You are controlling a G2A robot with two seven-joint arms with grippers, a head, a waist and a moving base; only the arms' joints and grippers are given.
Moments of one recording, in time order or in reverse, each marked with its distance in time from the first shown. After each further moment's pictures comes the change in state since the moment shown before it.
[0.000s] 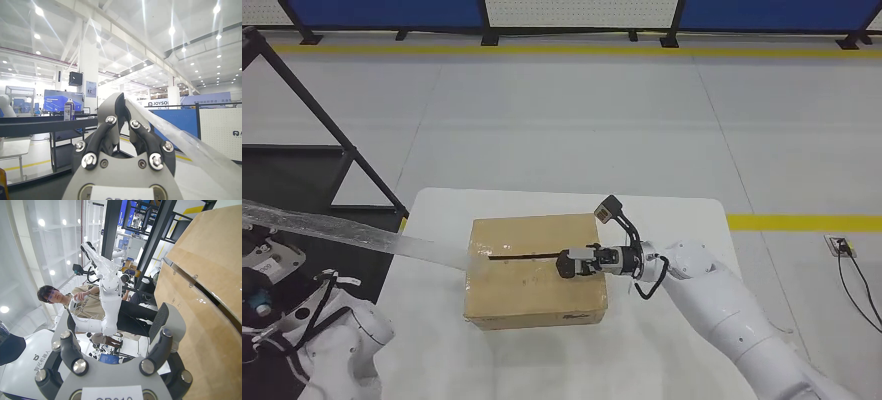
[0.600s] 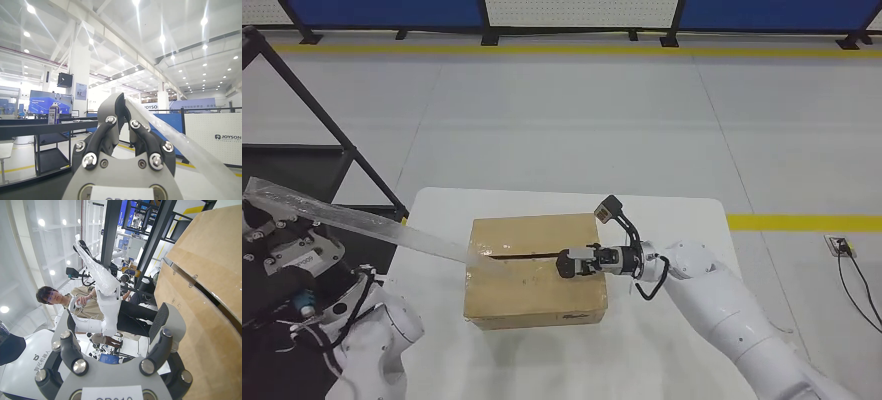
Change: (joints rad) left arm -0.027 -0.027 0.153 -0.033 0.020 0.039 0.042; right arm -0.009 0.000 0.002 -0.013 0.002 0.004 -0.009
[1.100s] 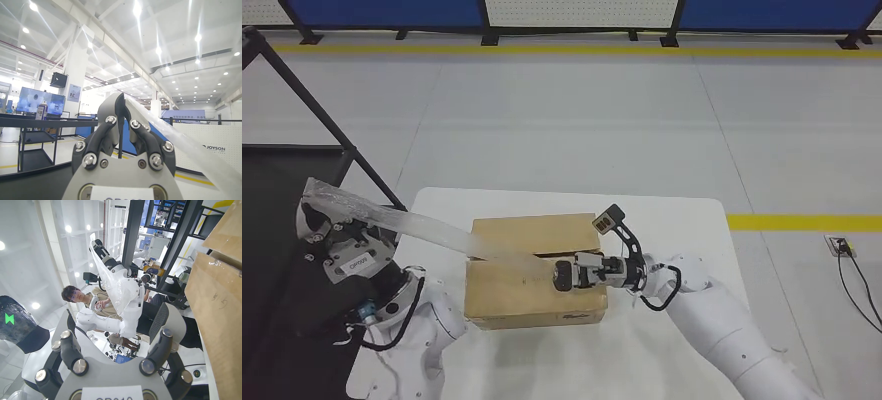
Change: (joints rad) left arm -0.041 -0.041 0.151 0.057 -0.029 0.078 0.135; right arm -0.107 0.003 0.084 -0.105 0.123 0.068 0.081
